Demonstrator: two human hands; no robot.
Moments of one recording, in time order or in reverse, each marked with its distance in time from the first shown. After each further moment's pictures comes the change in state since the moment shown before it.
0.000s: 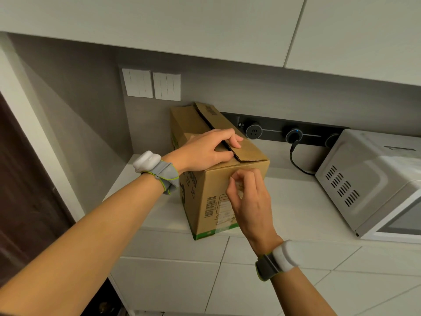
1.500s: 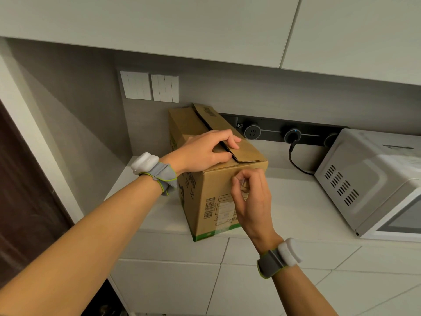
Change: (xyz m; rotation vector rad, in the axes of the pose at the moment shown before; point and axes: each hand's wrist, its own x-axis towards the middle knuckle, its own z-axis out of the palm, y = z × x) left_hand -0.001 0.001 -0.002 0.013 -0.004 -0.004; right_hand 0.001 0.008 0.000 0.221 0.009 0.115
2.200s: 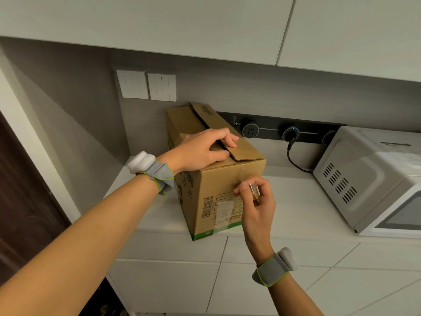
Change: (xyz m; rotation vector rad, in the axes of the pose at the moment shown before) left_hand 0.001 -0.002 0.000 -0.005 0.000 0.009; right_hand -0.021 -0.006 0.001 0.553 0.185 0.416
